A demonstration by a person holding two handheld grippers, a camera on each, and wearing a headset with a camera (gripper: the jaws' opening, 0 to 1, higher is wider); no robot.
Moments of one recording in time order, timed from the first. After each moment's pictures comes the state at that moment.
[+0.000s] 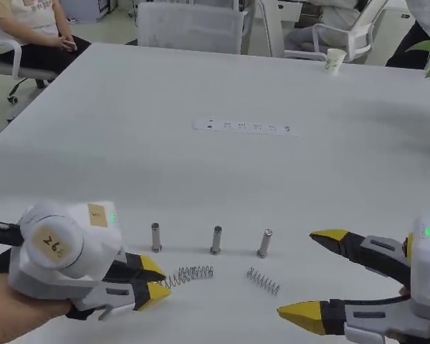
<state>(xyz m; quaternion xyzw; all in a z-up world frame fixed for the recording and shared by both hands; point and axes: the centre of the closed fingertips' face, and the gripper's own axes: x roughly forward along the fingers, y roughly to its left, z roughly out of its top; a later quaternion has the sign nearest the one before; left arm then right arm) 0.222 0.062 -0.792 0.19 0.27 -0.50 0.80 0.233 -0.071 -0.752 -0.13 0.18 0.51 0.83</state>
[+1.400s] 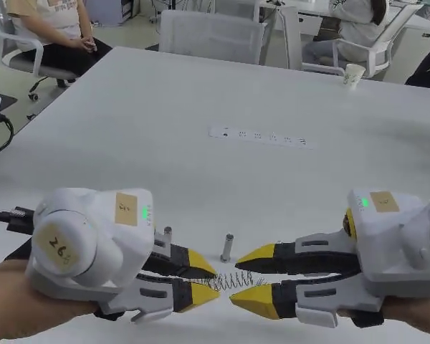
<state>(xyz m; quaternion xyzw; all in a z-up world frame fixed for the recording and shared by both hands) 0.202 0.024 -0.736 0.21 0.17 -0.56 0.79 0.198 0.022 -0.726 -0.13 0.19 0.66 0.72</state>
